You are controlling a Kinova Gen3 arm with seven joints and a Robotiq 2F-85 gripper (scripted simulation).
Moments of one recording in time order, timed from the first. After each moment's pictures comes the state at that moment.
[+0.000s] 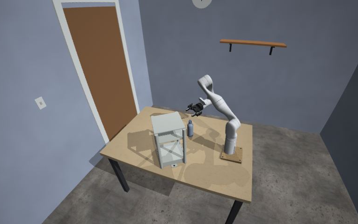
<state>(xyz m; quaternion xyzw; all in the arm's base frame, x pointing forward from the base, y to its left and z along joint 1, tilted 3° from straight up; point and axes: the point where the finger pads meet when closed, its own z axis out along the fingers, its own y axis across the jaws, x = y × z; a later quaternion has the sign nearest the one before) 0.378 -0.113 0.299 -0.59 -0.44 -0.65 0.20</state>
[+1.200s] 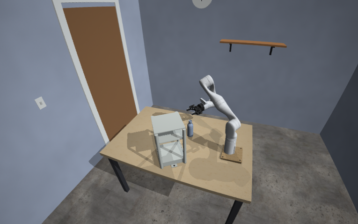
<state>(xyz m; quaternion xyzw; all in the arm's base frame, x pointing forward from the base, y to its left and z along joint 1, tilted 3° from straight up) 0.381 -0.139 0.294 -0.65 -0.29 -0.65 0.25</state>
